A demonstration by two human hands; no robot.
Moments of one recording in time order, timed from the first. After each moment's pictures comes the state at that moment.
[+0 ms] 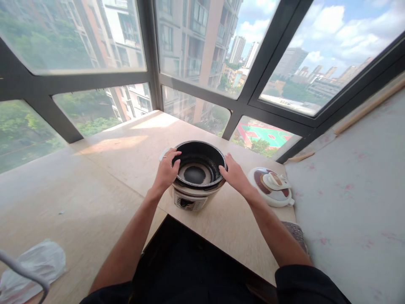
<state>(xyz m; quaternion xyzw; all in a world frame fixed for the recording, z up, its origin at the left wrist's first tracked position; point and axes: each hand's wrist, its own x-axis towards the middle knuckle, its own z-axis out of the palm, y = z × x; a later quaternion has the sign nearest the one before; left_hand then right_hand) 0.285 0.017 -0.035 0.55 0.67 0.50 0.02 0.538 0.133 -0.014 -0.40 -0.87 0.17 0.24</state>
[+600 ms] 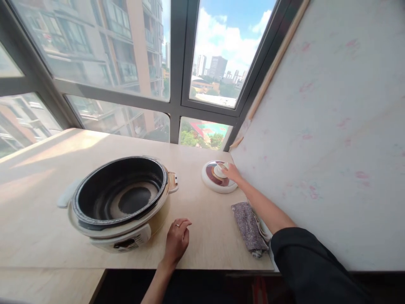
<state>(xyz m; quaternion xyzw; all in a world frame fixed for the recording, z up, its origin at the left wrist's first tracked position) 0.508 0.002 -0.184 0.72 0.51 0.47 0.09 0.788 0.256 -0.089 -0.72 -0.68 0.08 0.12</state>
